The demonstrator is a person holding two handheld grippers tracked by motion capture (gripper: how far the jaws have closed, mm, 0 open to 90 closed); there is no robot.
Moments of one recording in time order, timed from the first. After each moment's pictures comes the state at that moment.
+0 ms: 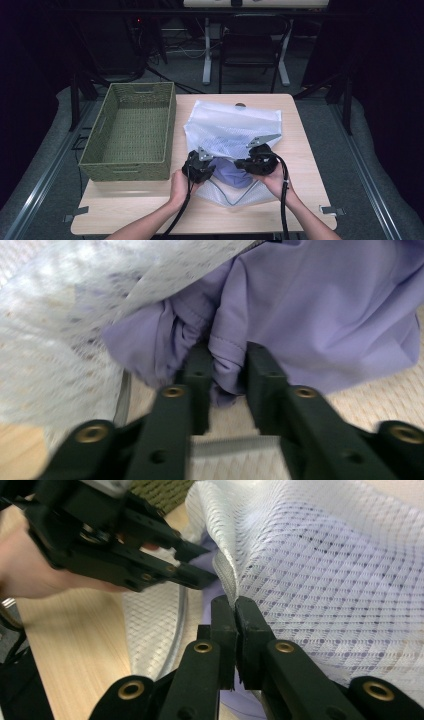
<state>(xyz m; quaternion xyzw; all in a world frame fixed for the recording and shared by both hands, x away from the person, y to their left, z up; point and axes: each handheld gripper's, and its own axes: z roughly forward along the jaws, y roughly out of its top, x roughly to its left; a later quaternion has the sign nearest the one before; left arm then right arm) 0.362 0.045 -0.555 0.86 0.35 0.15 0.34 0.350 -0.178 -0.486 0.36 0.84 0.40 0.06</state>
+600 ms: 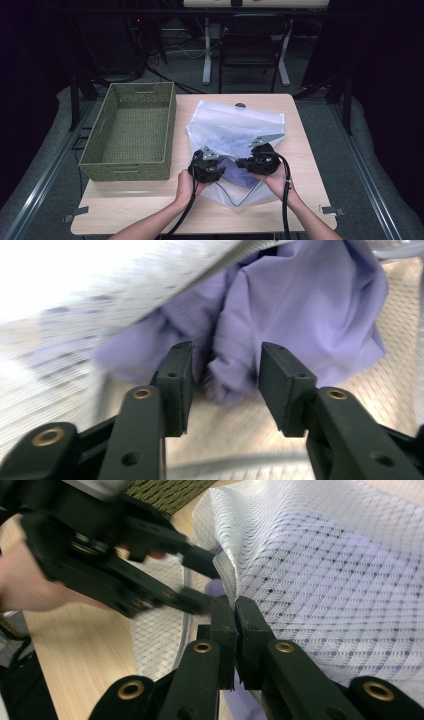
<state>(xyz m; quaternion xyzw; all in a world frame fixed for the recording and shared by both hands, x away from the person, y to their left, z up) 0.356 0.041 -0.544 0.85 0.33 0.12 0.38 0.350 -0.185 -0.485 0.37 0.84 0.40 0.06</state>
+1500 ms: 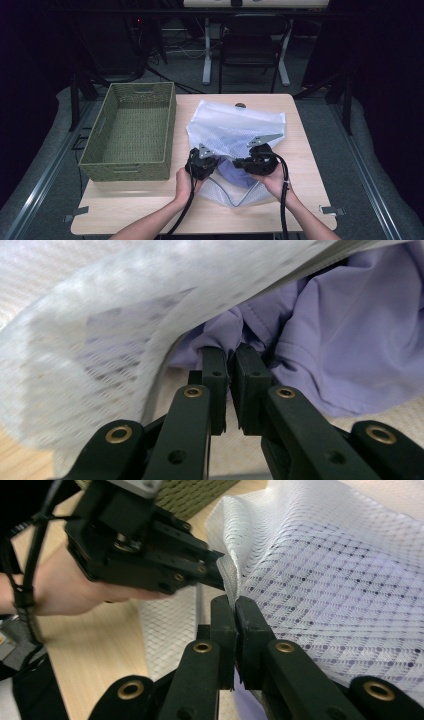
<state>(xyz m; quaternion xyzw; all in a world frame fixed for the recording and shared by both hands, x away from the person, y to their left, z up) 0.367 0.038 -0.553 0.83 0.36 0.15 0.39 0.347 -0.177 -0.481 0.36 0.84 0.42 0.05</state>
